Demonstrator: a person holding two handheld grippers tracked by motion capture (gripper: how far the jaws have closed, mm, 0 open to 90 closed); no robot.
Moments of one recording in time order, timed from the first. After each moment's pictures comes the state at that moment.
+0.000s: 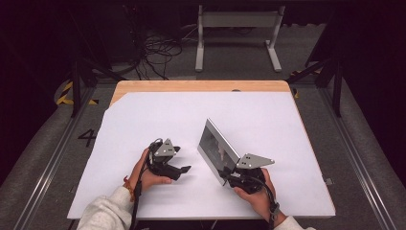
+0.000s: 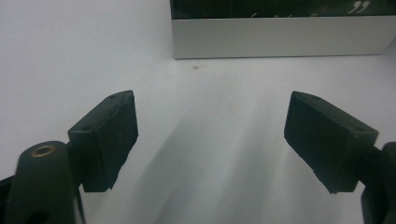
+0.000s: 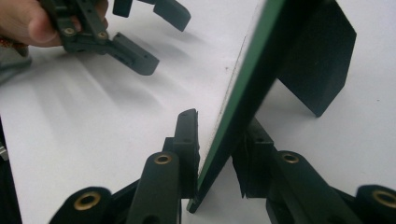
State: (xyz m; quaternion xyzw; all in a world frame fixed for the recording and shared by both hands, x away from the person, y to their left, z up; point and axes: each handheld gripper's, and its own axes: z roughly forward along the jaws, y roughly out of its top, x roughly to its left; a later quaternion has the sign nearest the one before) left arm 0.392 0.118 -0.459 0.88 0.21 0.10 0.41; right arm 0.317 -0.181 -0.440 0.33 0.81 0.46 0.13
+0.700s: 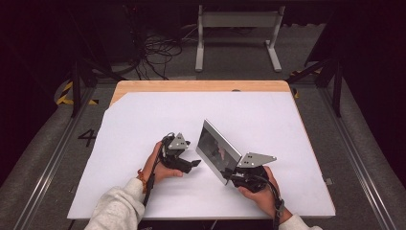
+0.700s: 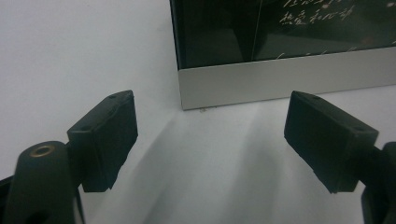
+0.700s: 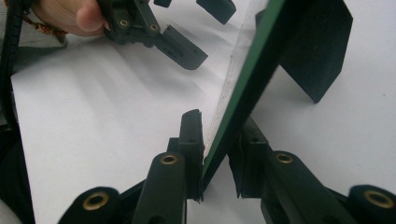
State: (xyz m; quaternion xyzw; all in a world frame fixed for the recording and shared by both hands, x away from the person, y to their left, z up) left arm 0.411 0.085 -0.464 0.88 0.21 0.10 0.42; right arm 0.323 -0.192 -0.438 0.30 0.83 0.45 0.11
